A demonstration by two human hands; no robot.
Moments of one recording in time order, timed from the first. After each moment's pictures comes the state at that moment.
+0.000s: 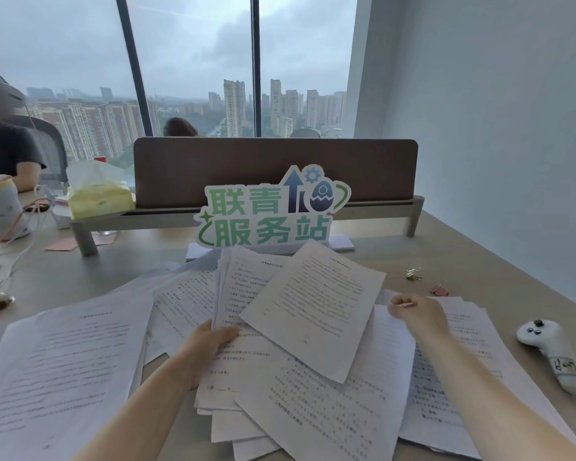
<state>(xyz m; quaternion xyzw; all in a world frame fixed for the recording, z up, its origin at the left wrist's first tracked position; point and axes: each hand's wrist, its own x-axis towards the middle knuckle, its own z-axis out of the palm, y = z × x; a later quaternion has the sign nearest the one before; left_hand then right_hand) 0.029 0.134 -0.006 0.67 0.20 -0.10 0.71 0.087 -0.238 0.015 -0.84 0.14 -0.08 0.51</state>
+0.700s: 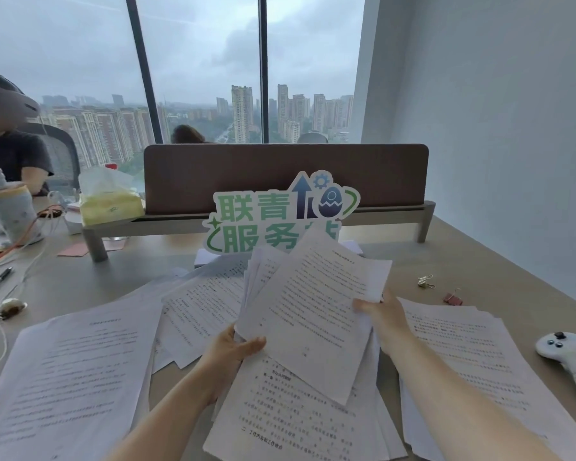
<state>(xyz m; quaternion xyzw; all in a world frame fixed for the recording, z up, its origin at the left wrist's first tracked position) 0.022 0.115 -0.002 0.62 0.09 -0.09 0.78 0.114 -0.166 0.009 -0.70 0.10 -0.03 0.71</state>
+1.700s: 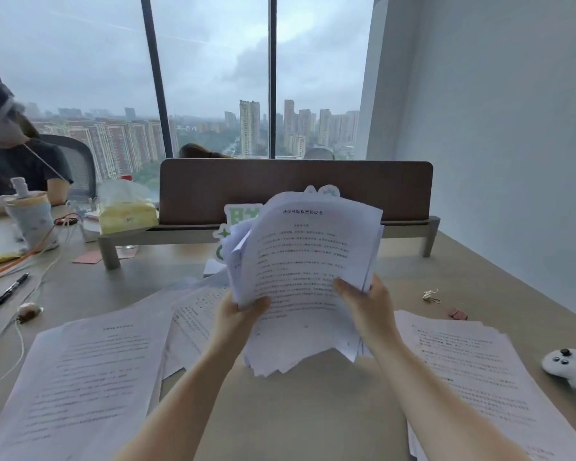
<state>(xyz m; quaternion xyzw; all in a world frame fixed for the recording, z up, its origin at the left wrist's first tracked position) 0.035 0.104 0.055 0.69 0.06 0.15 0.71 0.060 -0.112 0.081 -0.74 -0.06 -0.14 0.65</state>
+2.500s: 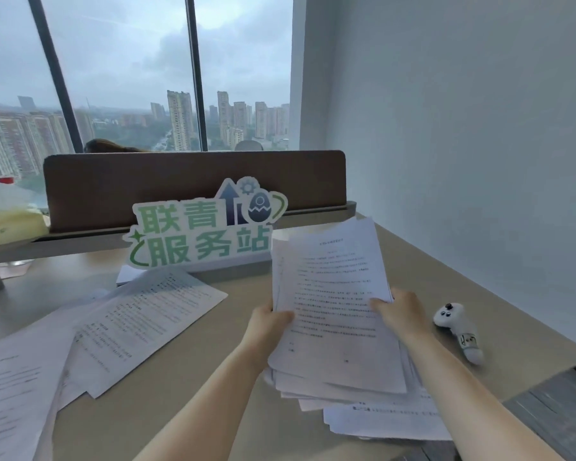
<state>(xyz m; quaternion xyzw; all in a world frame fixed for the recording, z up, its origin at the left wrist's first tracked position) 0.059 -0.063 0.035 0.73 0.04 -0.09 0.68 0.036 -0.298 0.061 -0.86 0.17 -0.12 0.47</state>
